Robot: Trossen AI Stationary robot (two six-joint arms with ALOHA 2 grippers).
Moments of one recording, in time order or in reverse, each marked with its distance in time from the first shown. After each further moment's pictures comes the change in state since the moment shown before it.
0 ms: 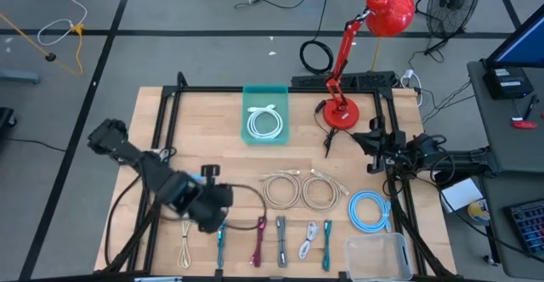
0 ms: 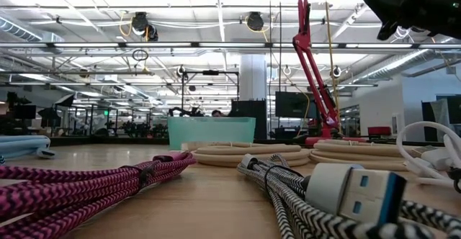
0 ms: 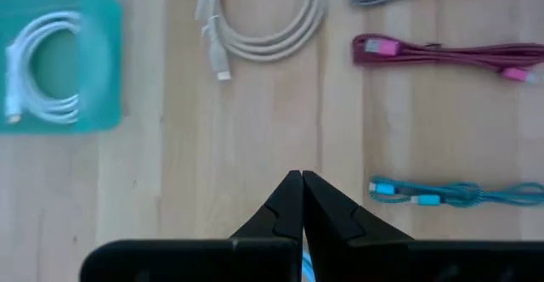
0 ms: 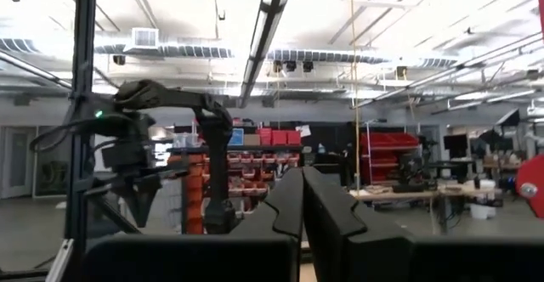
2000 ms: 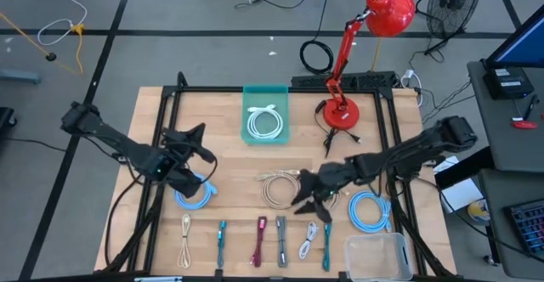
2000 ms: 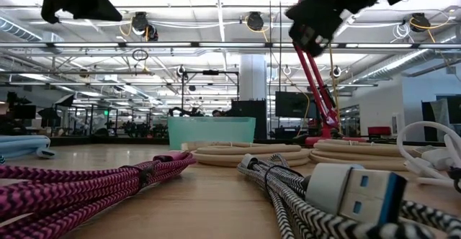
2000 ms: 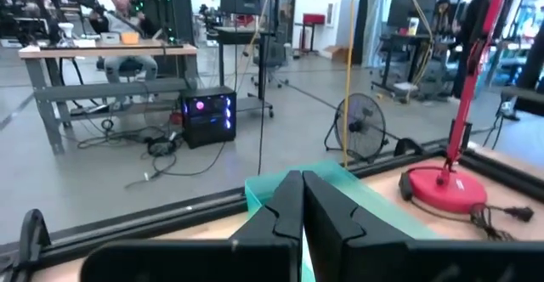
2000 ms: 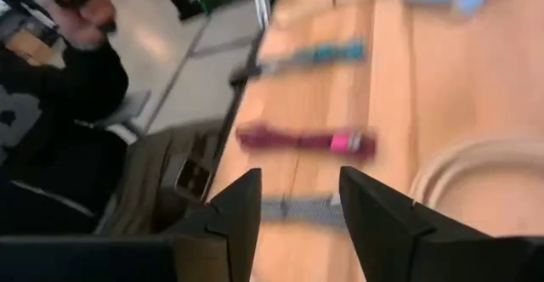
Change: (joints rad) left arm 0.127 -0.526 -0.725 0.296 -1.097 -0.756; right arm 0.339 1.308 0.800 -0.440 -0.355 0.490
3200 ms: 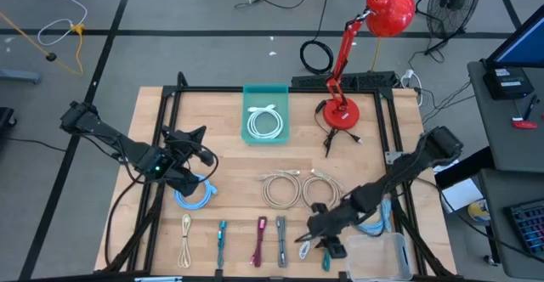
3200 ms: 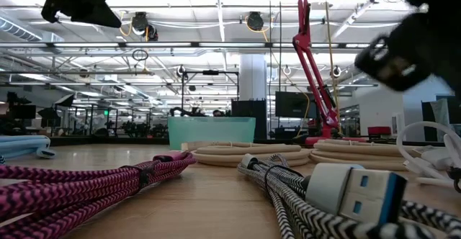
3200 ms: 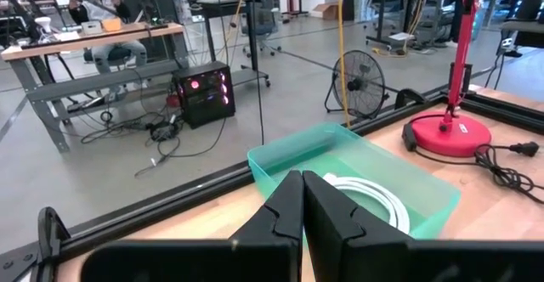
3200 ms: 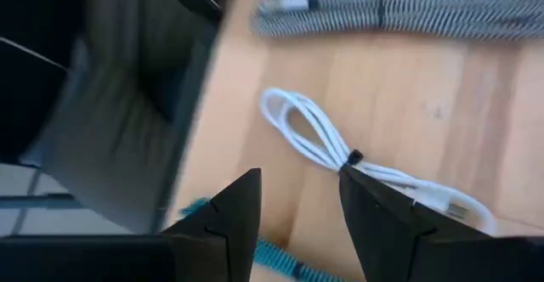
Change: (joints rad) left arm 0.003 -0.017 0.000 0.000 0.105 0.130; right arm 0.285 0.235 0.120 -0.289 0.084 0.032
